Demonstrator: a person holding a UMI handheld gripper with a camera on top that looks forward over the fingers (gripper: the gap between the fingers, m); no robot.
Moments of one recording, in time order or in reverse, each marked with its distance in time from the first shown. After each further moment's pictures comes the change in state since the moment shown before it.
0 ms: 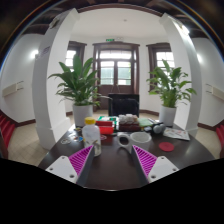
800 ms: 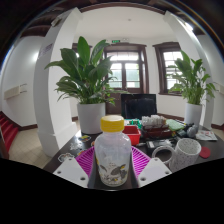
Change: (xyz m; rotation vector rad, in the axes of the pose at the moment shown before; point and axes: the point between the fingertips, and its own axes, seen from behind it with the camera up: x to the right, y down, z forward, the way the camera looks) arm -0.127 0.028 0.214 0.063 -0.079 0.025
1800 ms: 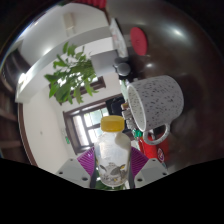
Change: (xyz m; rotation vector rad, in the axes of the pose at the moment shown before) arm 0.131 -0.081 -0.025 0.356 -0.098 1.840
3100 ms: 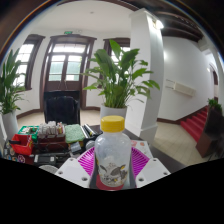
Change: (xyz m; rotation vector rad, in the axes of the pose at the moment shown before) arm -0.047 -0.264 0.009 0.182 0.619 -1.870
